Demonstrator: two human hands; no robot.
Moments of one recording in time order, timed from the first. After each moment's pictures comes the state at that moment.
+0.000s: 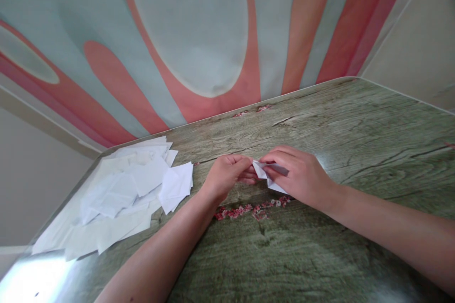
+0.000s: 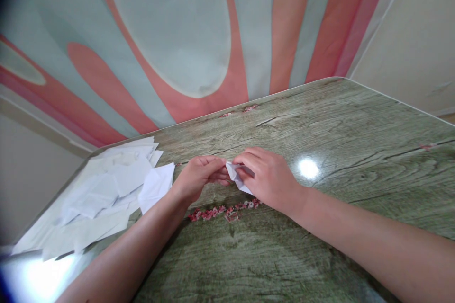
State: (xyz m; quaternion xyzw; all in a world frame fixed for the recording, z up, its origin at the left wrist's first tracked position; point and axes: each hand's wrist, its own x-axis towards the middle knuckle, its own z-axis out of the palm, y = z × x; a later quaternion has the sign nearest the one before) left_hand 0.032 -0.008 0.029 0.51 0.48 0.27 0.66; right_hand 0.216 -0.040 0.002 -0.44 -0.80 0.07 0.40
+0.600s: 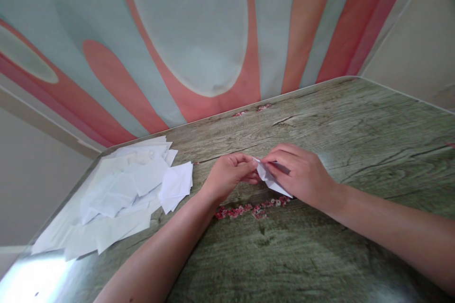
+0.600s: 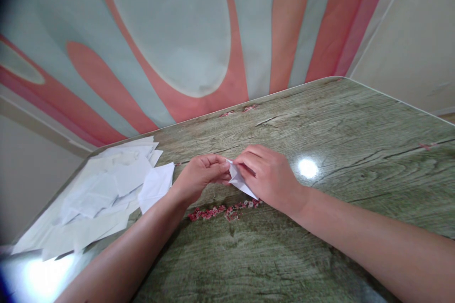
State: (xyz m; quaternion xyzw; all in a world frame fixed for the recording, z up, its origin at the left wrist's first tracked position) left_hand 0.031 -0.010 0.031 0.52 0.47 0.27 0.67; right_hand 0.216 -0.040 0.005 -0.44 -0.80 0.05 0.41
